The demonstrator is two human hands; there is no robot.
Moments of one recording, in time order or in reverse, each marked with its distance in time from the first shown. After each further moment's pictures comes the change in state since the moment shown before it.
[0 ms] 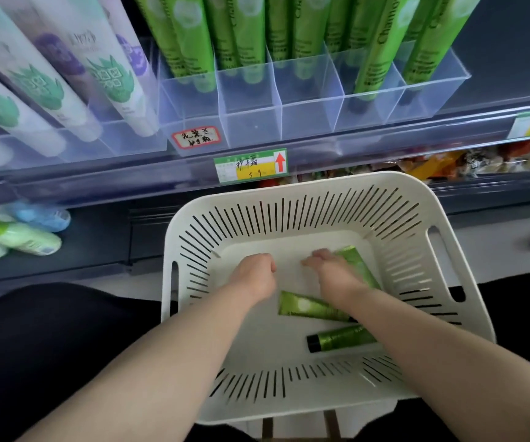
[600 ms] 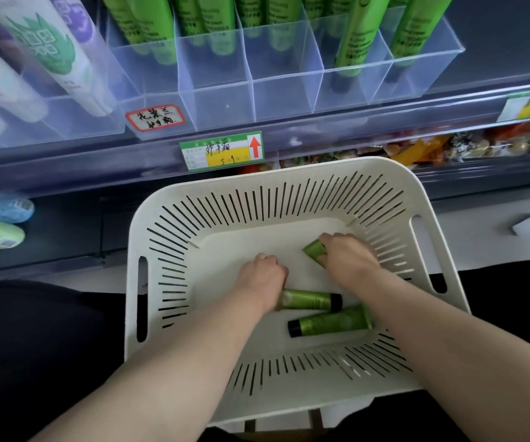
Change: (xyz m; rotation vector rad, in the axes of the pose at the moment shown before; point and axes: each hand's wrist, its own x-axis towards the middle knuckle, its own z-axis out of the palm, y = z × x) left_hand -0.003 0.036 0.034 0.492 -0.093 0.311; right_hand 0.000 0.030 -0.026 -0.188 0.048 0.193
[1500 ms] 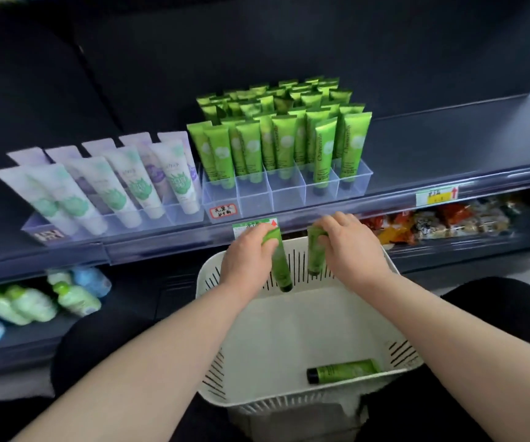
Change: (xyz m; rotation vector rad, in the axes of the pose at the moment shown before) left_hand -0.125 -0.005 -0.151 -0.566 0.926 -0.075; right_hand -0.110 -0.025 -0.127 0.202 0.910 -0.309
